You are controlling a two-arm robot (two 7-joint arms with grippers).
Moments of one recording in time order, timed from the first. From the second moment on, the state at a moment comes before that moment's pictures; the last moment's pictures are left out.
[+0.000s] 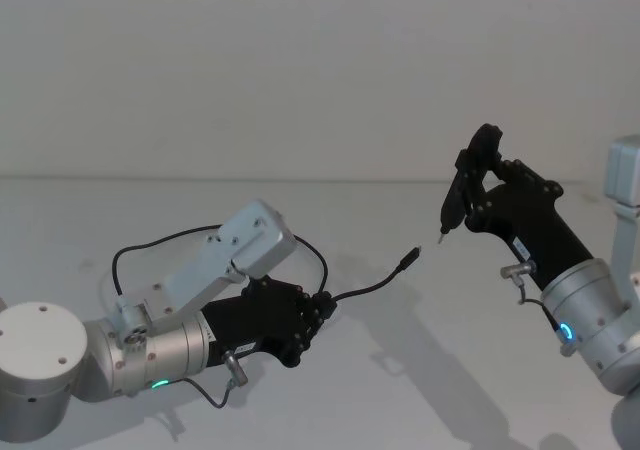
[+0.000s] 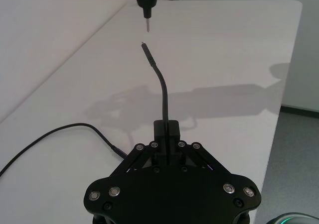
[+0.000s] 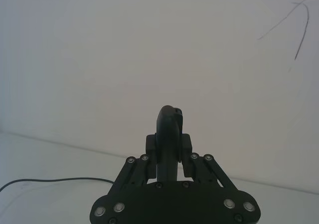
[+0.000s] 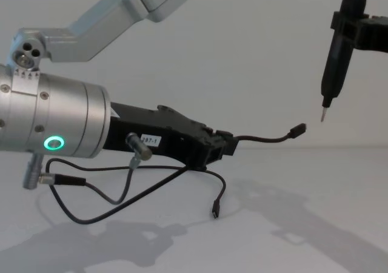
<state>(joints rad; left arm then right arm) -0.42 0.50 0.59 -1.75 -0.29 0.36 -0.52 0.17 0.26 -0.19 -1.74 0.31 0.06 0.18</state>
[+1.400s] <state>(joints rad) -0.42 0.50 0.59 -1.75 -0.29 0.36 -0.52 0.19 0.25 -0.21 -1.72 0.32 0.07 0.22</state>
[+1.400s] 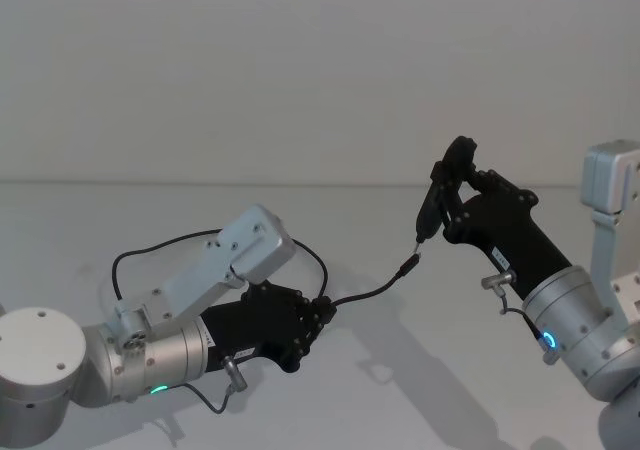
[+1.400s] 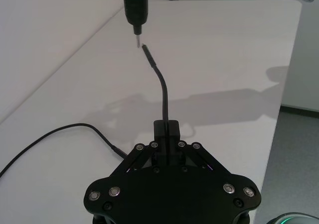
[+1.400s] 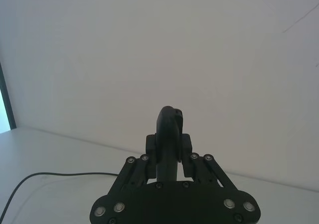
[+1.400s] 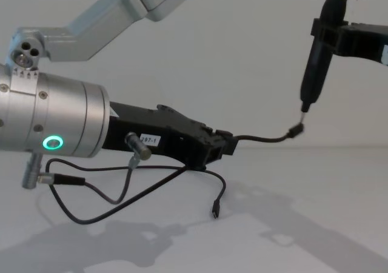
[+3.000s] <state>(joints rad) -0.42 0.50 0.59 -1.75 -0.29 0.36 -0.52 0.19 0.25 -0.22 -1.73 0.31 0.05 0.23</state>
